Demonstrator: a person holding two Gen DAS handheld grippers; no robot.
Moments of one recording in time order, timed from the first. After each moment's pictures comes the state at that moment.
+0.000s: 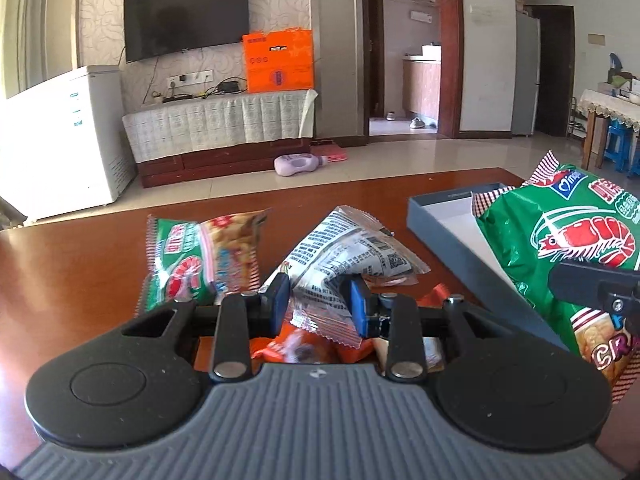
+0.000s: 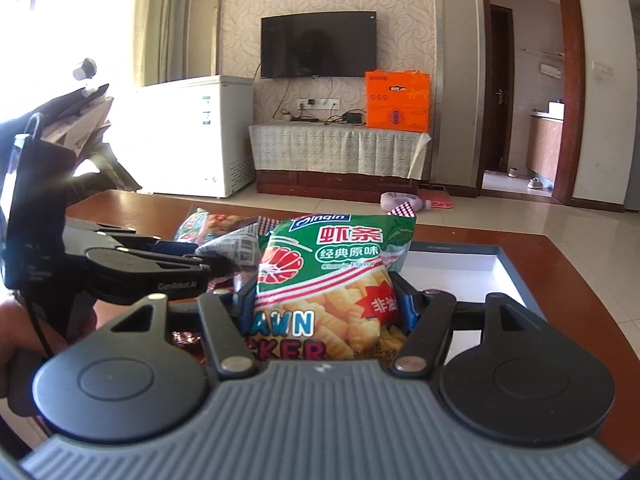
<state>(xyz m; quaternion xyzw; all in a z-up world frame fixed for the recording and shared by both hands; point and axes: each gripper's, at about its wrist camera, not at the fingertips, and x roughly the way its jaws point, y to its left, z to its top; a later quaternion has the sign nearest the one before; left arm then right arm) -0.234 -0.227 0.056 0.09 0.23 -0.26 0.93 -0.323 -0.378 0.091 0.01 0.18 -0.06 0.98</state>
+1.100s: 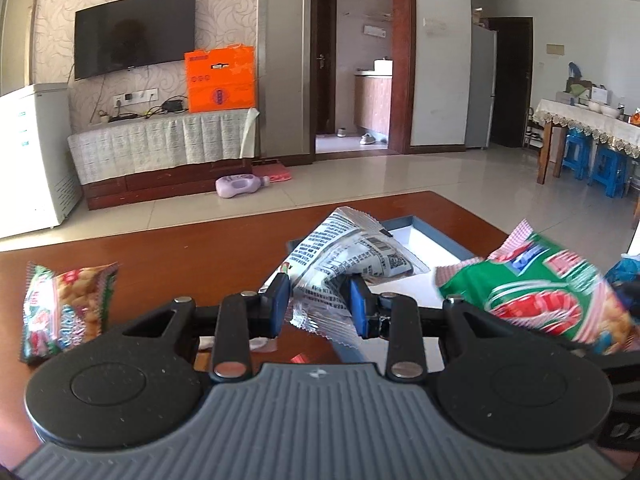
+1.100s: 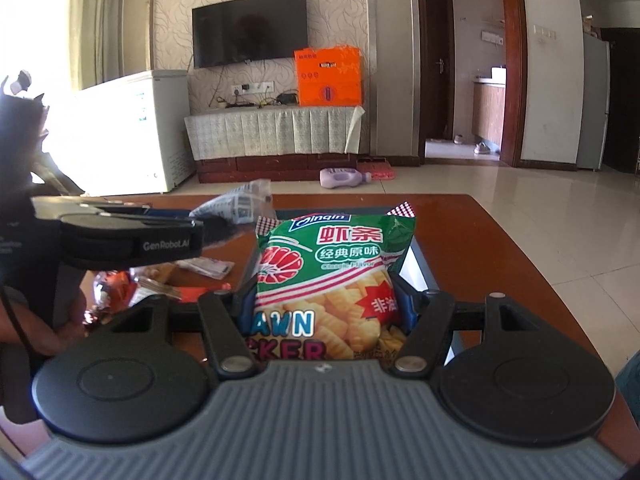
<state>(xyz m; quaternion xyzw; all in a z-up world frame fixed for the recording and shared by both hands) -0.237 -0.340 0.063 0.07 0.21 -0.33 0.92 -0.324 -0.451 0.068 0.05 0.21 -0.14 0.97</state>
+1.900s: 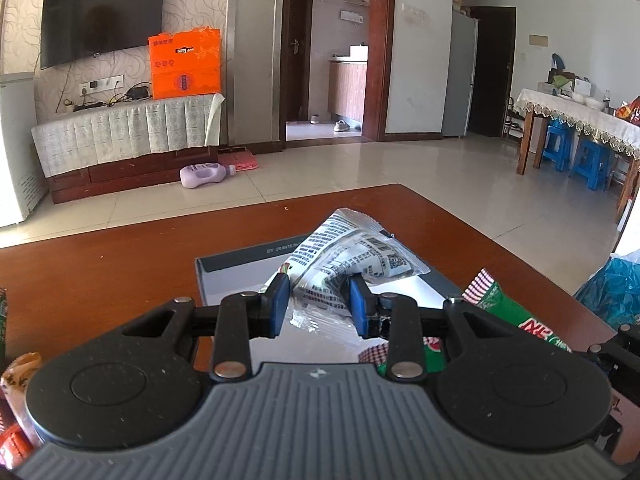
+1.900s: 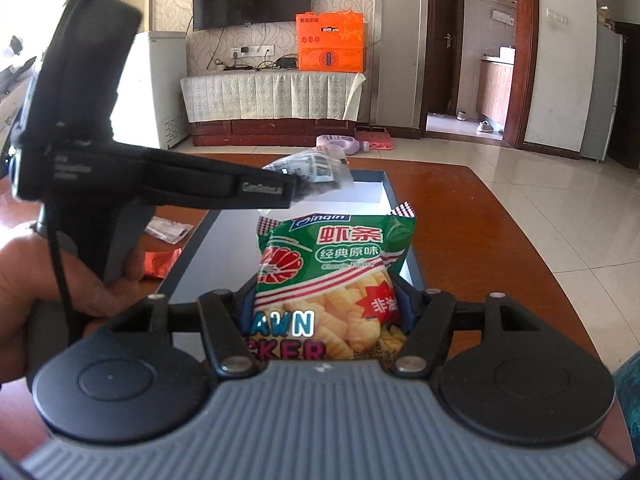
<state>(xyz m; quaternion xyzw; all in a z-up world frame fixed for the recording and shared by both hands) -0.181 -0.449 0.032 0.08 0.23 -0.37 0.90 -0.296 -0.483 0.045 0.03 0.26 -0.13 0.96</state>
